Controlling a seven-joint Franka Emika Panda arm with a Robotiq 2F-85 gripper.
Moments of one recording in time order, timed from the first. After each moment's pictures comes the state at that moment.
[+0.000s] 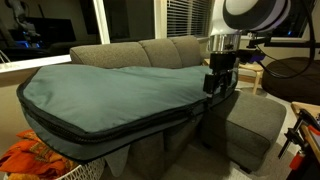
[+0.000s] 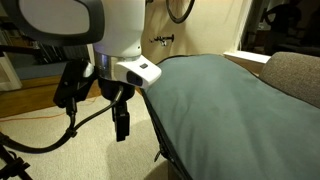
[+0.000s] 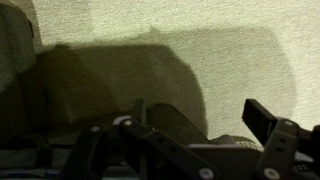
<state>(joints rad) -0.07 0.13 -0.04 -2.59 0.29 2.66 -0.06</state>
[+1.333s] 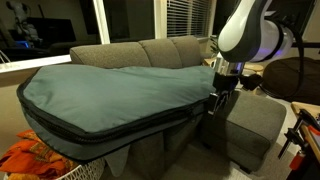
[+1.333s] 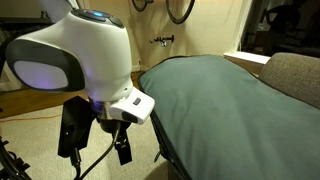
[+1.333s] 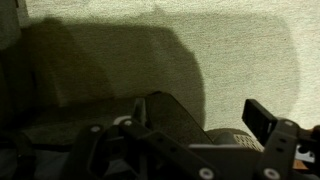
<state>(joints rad) -0.16 0.32 0.08 -2.62 0.61 2.98 -0.43</state>
